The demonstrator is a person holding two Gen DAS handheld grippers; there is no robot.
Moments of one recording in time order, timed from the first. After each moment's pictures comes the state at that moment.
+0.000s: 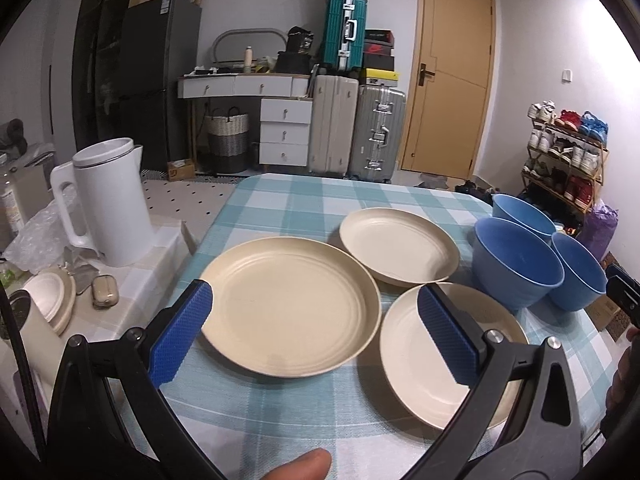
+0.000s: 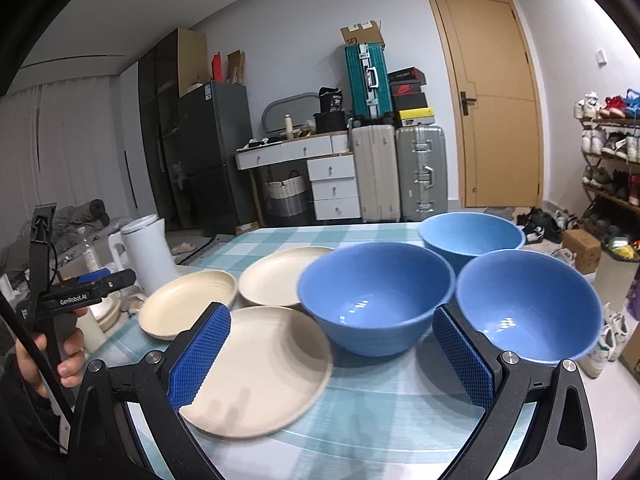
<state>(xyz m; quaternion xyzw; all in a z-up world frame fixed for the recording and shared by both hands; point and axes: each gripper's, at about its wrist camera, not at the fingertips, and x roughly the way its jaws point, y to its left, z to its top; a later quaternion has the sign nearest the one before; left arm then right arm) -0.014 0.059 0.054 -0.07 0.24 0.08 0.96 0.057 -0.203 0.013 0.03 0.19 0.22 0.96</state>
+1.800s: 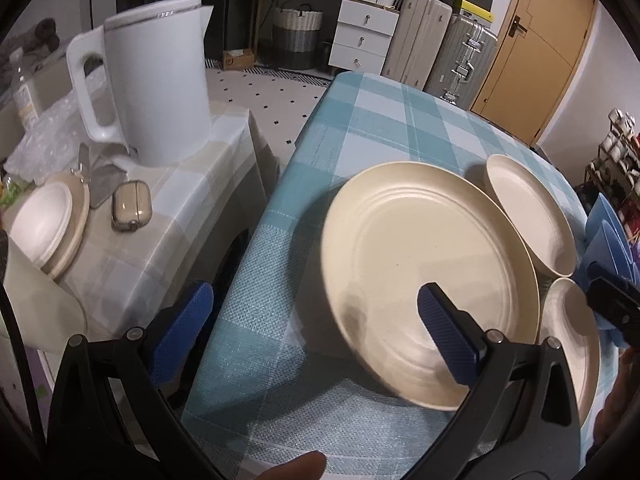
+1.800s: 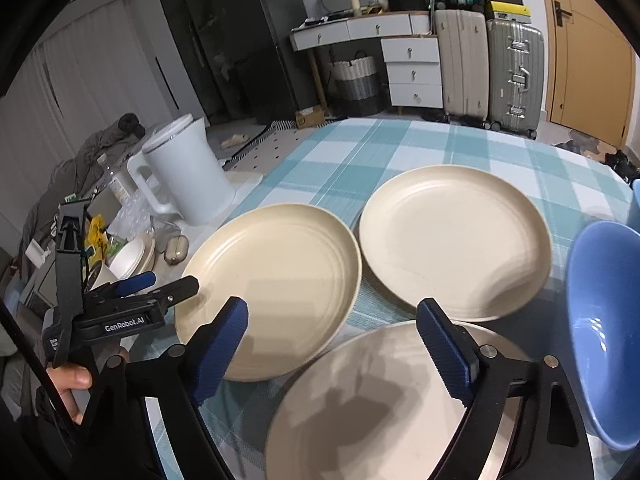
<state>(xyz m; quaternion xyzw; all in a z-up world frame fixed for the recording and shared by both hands) 0.076 0.206 -0.048 -0.18 0.41 0.16 0.88 0.201 0.029 -0.030 -0.03 0.40 0.32 0.86</state>
